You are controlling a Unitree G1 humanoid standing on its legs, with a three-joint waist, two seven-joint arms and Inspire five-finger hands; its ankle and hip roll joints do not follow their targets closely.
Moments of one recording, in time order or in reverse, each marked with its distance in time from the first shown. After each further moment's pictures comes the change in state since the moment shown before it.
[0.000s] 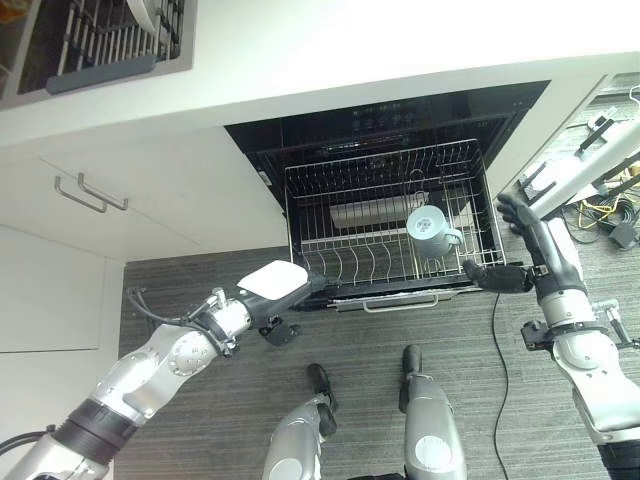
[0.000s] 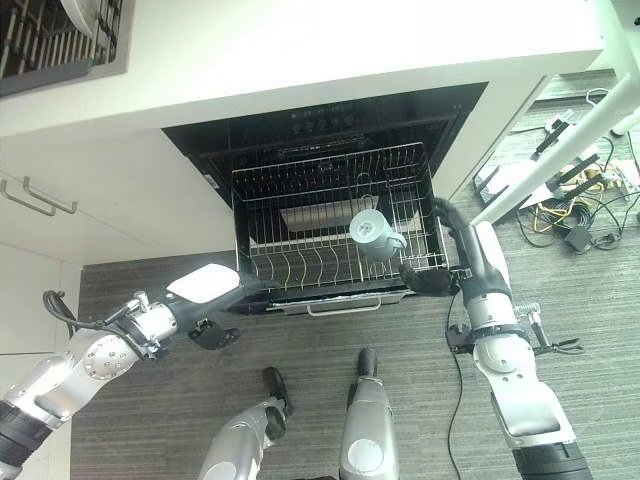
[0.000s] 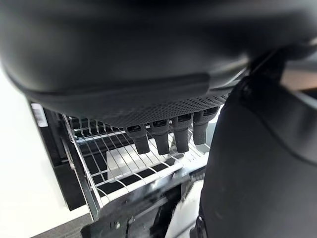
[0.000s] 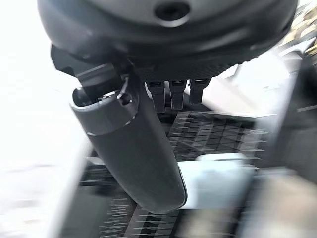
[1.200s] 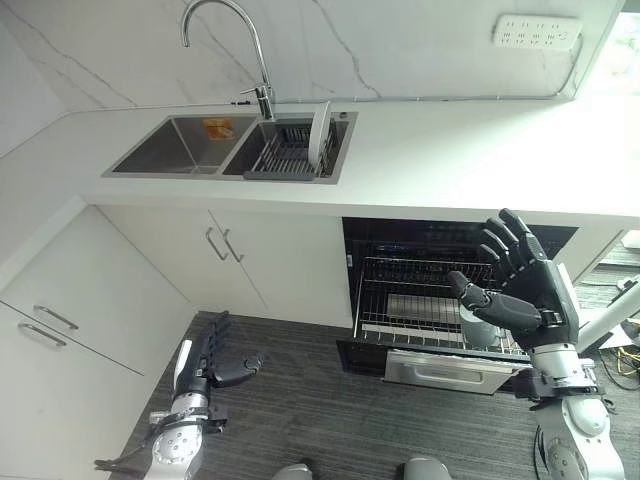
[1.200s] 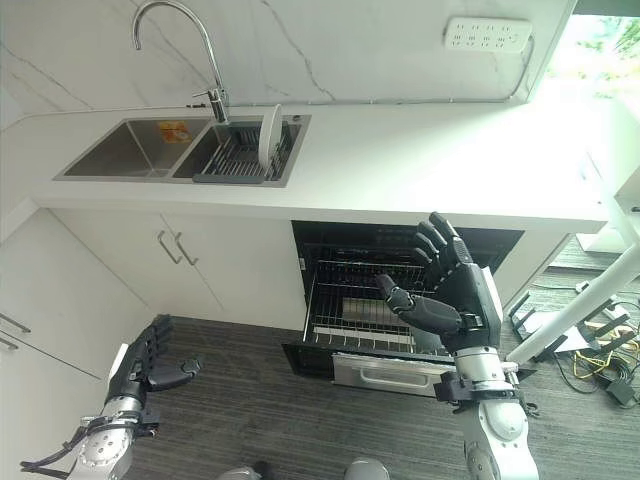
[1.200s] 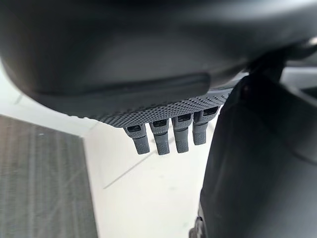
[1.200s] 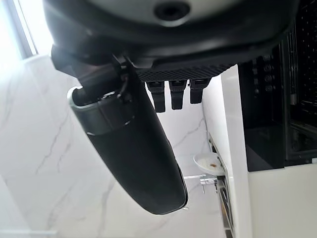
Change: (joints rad) left arm 0.404 -0.461 0.324 0.459 -0.690 0.014 0.365; right arm 0.295 0.200 -0.049 0.076 0.426 -0.368 0.200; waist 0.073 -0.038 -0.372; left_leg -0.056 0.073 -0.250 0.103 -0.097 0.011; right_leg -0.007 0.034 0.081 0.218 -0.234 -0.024
